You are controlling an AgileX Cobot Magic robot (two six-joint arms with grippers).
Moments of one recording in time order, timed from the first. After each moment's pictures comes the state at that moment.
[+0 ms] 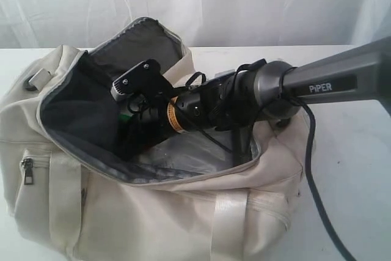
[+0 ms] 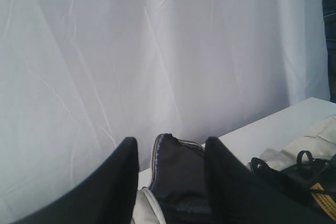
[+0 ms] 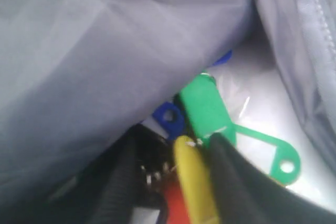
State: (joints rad) left arm -0.31 0.45 -0.50 1.66 -0.16 -1.49; right arm 0.84 2.04 -1.25 -1.46 -0.32 1.22
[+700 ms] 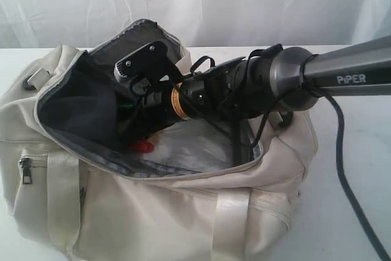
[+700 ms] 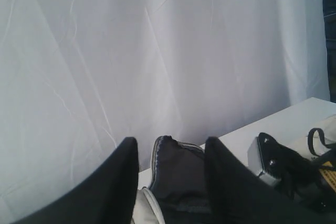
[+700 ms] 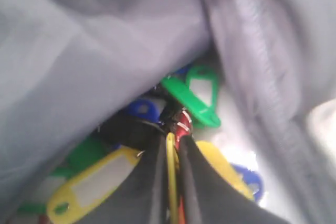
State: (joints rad) left arm -0.31 0.45 -0.50 1.66 -0.16 -1.49; right arm 0.84 1.94 -1.23 -1.49 -0.23 1.32
